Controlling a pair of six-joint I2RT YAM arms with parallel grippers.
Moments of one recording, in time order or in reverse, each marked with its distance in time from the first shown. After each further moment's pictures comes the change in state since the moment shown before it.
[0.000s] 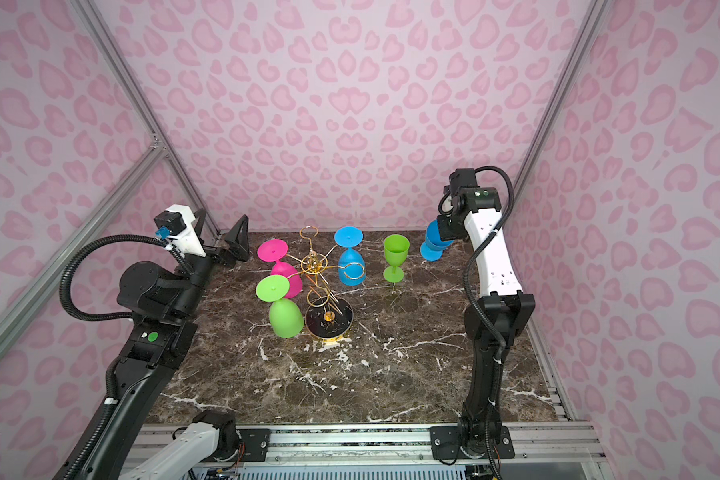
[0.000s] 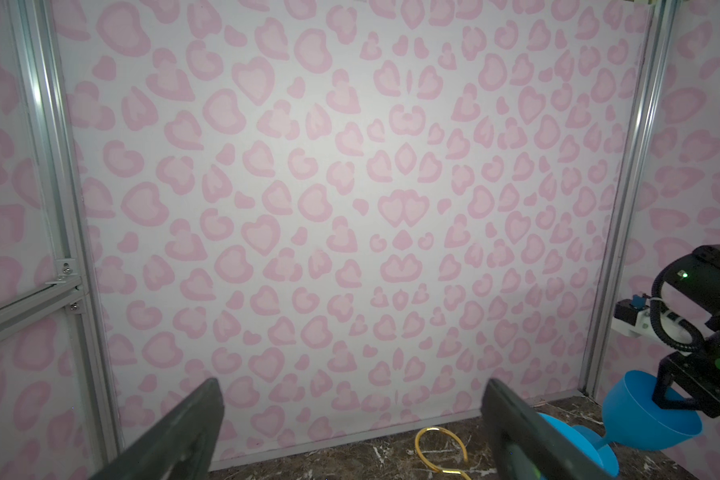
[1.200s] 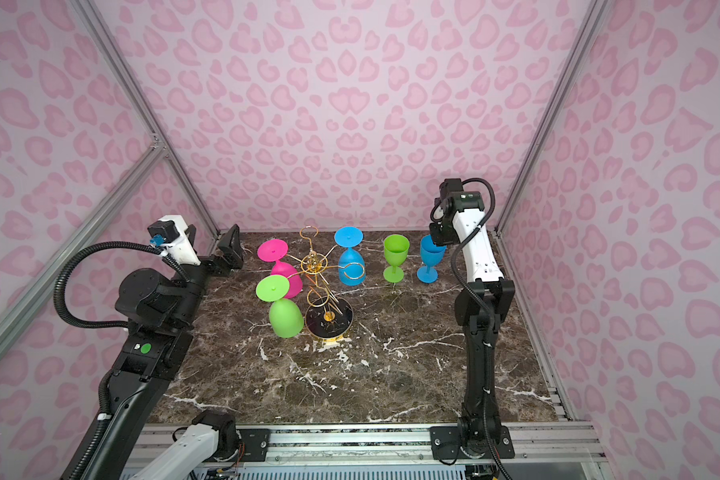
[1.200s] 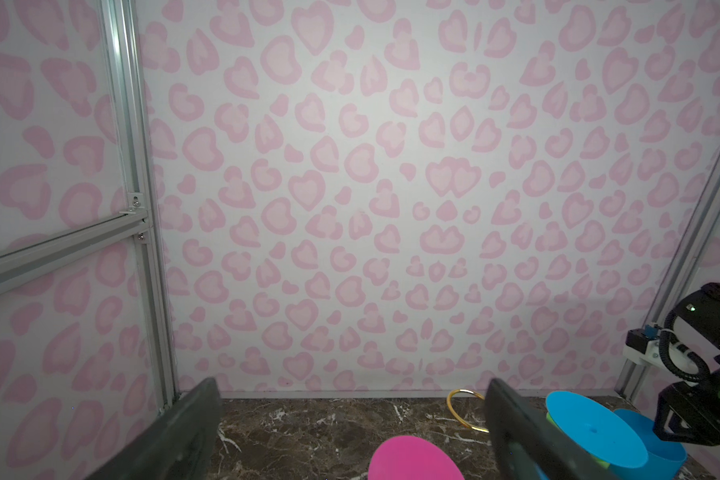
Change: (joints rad) left arm 0.002 -0.050 -0.022 -0.154 -0.140 -0.070; right arm 0.002 0.185 0.161 -0.039 -0.058 -0.006
